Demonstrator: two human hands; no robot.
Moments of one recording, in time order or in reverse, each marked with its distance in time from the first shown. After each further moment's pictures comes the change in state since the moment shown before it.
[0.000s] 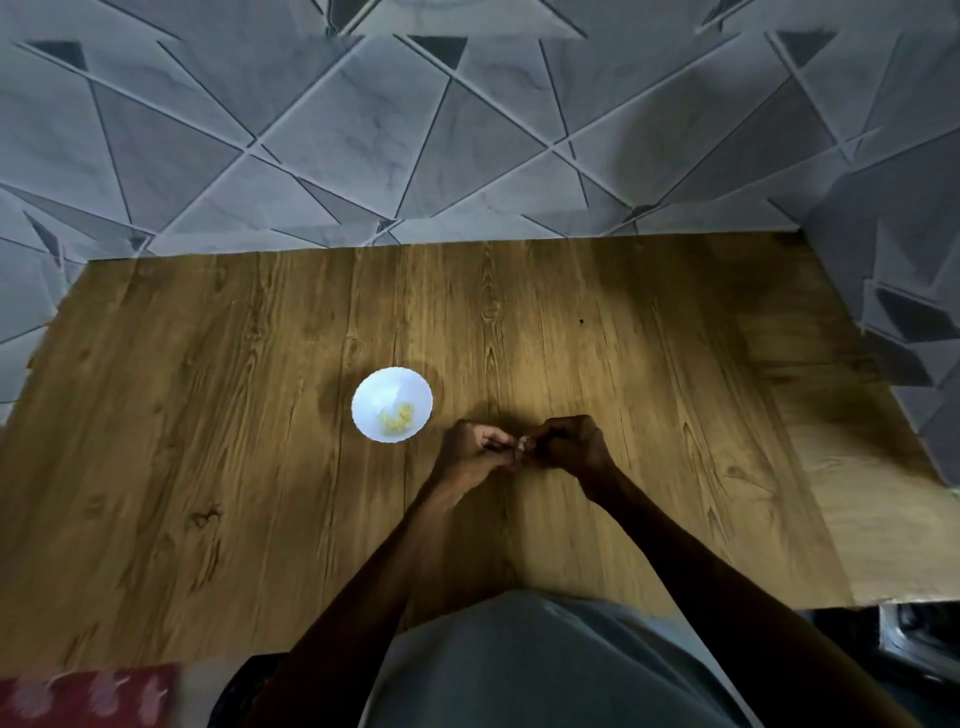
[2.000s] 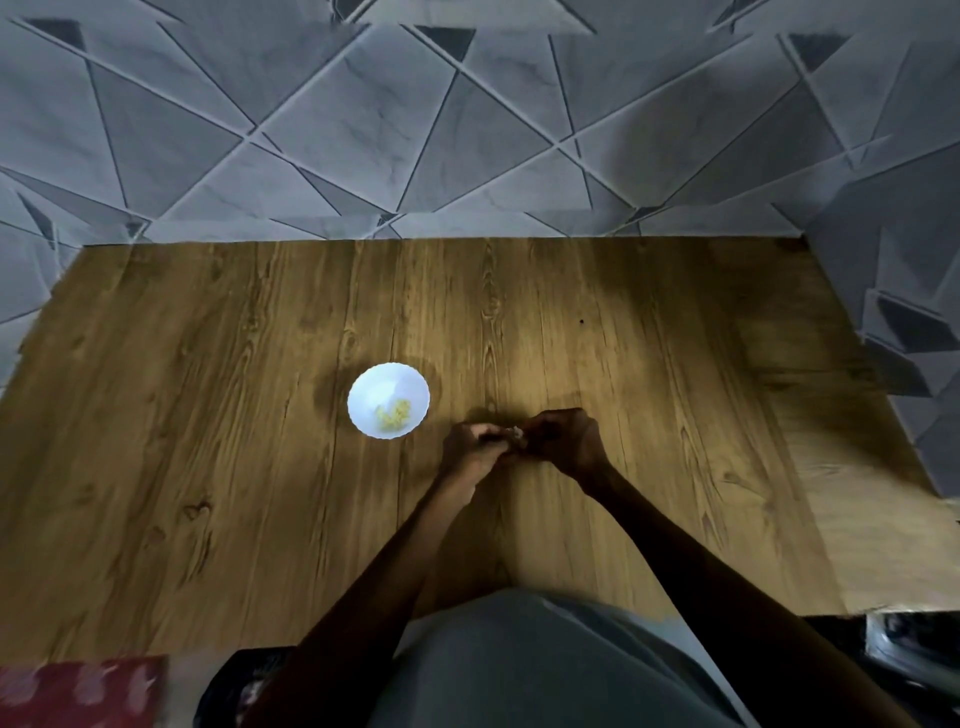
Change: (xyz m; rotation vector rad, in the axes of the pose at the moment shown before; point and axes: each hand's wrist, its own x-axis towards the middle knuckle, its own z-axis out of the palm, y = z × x) left_hand 0.012 -0.001 0.018 -0.120 0.164 -0.249; right_hand 0.018 0.008 -0.003 -0.481 0.024 -0.221
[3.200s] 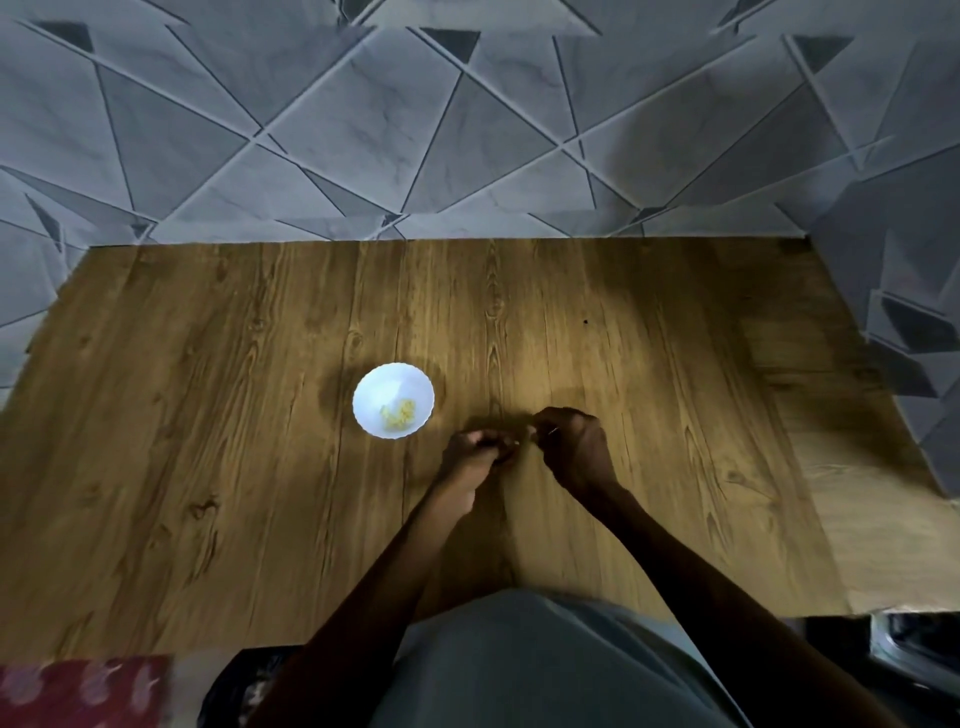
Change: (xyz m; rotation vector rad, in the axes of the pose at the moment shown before) left_hand -0.002 -0.012 -0.005 -0.224 -0.038 -0.140; right_hand -0.010 -0.005 0.008 -0.316 0.139 -0.144
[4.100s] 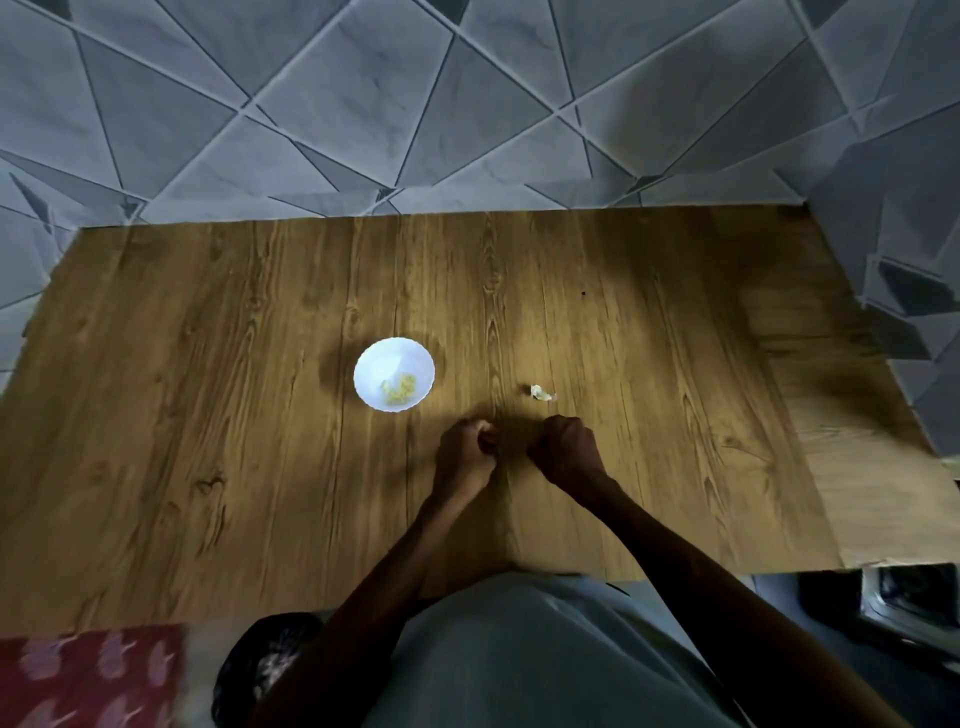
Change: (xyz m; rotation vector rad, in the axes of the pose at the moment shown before) left_hand -0.031 -0.017 -0.009 0.669 0.117 0.316; right_hand -0.029 -0.020 0.010 -0.055 -0.254 0.393
